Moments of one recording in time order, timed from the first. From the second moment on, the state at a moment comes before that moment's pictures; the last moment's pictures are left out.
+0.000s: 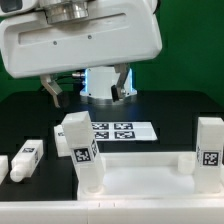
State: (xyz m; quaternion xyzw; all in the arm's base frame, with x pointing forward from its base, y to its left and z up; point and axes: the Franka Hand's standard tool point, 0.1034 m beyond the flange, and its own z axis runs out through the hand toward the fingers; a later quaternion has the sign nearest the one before) arm 0.633 -0.055 0.155 -0.98 0.16 0.02 0.10
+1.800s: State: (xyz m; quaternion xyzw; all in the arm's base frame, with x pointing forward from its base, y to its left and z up) arm 0.643 -0.066 0.129 -0.96 0.26 0.03 0.07
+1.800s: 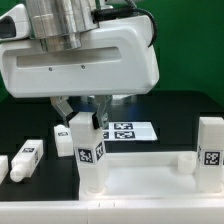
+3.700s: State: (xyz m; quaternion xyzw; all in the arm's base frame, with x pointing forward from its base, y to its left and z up) arm 0.635 -0.044 0.129 -0.89 0.45 -0.02 0.04
